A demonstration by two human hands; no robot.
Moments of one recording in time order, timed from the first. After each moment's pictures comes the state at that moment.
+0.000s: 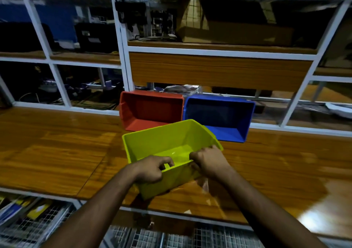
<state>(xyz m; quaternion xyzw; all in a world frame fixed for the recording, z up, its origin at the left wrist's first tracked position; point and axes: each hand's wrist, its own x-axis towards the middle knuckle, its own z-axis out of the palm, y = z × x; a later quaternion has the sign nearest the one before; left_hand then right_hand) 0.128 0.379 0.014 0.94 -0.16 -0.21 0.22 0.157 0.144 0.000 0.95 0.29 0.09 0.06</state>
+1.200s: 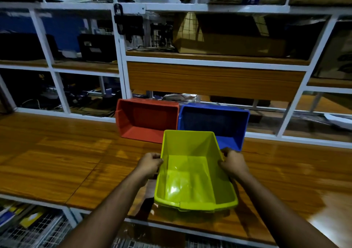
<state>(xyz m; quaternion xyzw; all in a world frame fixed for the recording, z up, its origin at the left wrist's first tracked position) 0.151 0.339 -0.009 0.78 0.12 -0.06 0.61 0.182 0.055 0.006 0.97 -0.04 0.01 -0.25</state>
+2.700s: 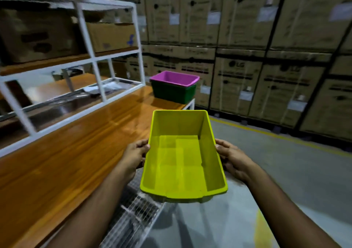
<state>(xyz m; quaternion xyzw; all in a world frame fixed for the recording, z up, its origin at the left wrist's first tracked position) -0.093 -0.281 0.017 0.64 -0.28 -0.41 0.58 -0.360 -0.427 -0.003 0.48 -0.38 0.30 -0.73</state>
